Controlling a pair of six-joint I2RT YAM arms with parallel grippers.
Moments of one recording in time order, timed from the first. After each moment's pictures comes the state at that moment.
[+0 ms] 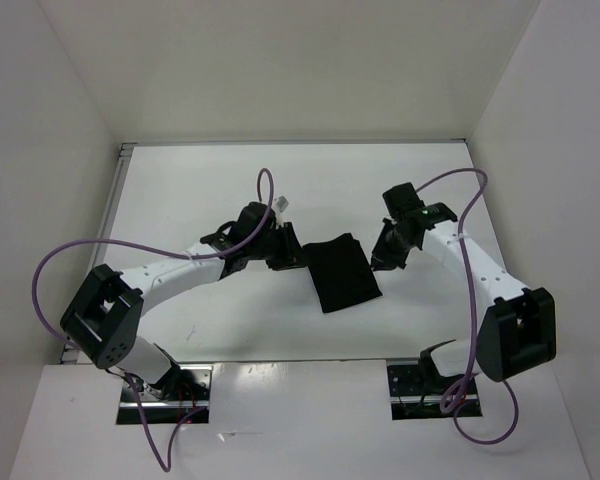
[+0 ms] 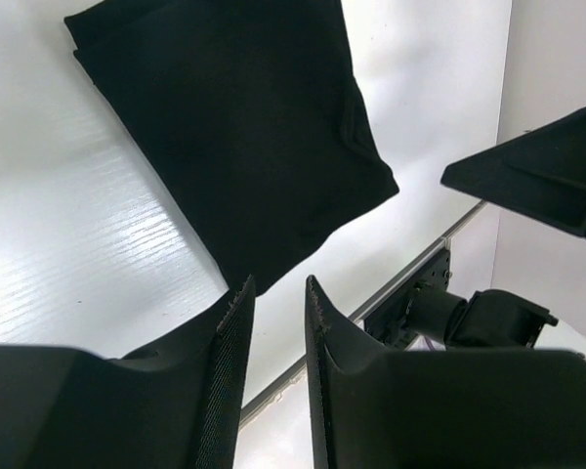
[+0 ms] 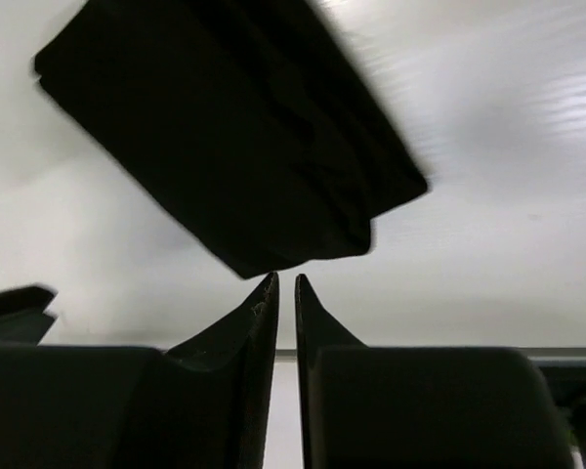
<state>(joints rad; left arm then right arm) -0.66 1.50 0.94 -0.10 0.30 -0.87 0.31 1.36 1.07 -0.94 -0.05 0.79</state>
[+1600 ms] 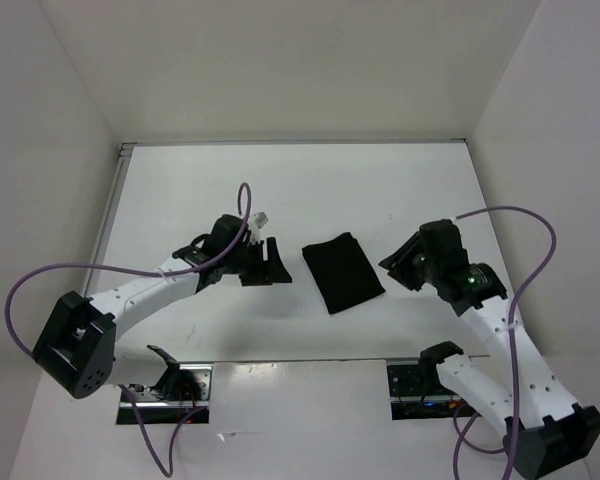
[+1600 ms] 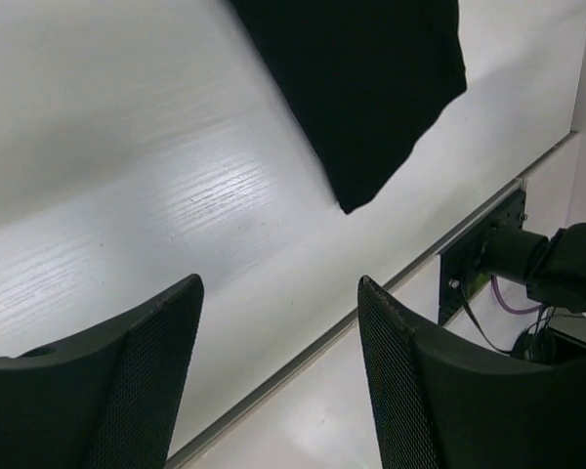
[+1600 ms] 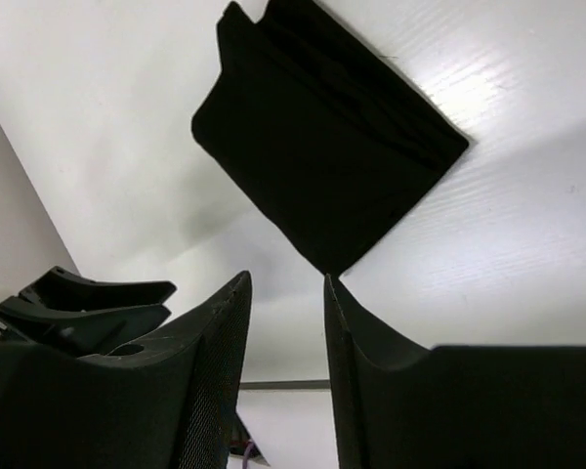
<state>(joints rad) -0.57 1.32 0.78 -0.24 0.36 -0.68 0.32 0.83 0.83 -0.81 0.00 1.04</state>
